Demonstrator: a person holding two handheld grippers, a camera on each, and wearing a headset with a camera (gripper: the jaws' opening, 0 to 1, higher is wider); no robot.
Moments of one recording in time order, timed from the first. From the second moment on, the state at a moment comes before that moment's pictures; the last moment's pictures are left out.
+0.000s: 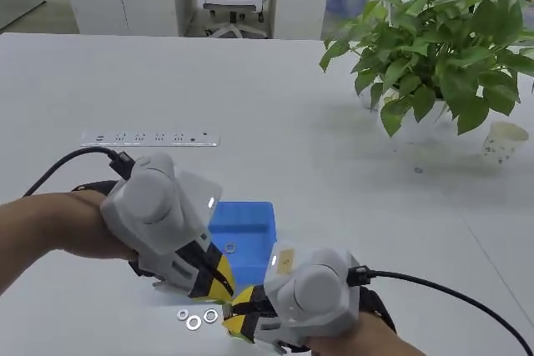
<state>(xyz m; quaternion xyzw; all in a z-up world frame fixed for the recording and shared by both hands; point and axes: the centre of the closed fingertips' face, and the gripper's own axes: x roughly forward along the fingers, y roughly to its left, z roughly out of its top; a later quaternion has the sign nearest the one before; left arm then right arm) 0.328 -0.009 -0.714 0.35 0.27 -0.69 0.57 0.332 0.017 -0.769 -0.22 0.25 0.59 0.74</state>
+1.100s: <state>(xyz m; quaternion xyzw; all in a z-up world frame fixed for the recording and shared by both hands) 0.352 0.002 -0.665 0.37 0.25 -0.66 0.60 0.361 0.022 -0.719 -0.26 0.23 0.59 0.73</state>
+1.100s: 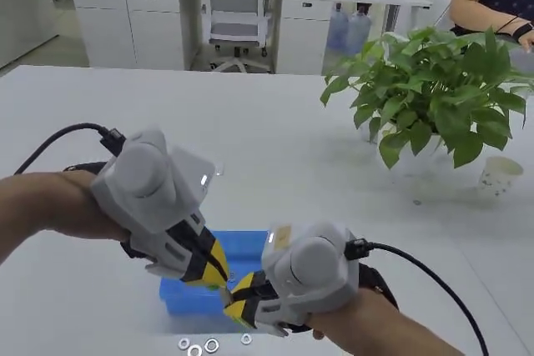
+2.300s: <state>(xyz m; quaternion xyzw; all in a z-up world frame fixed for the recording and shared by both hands) 0.408 0.016 -0.670 0.39 0.24 -0.65 0.61 0.418 0.029 -0.721 -0.27 0.23 0.58 0.74</state>
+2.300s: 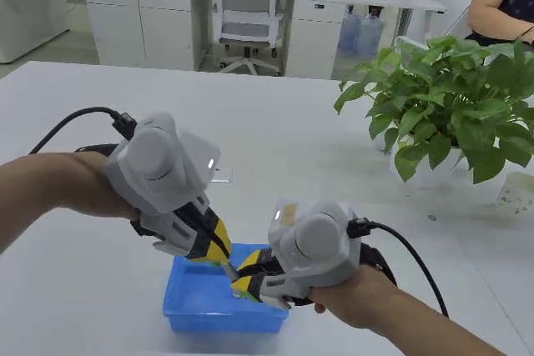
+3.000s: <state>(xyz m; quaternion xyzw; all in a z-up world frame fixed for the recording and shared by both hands) 0.420 0.015 -0.701 0.38 0.26 -0.65 0.61 0.429 0.030 -0.752 -0.27 0.23 0.59 0.73</state>
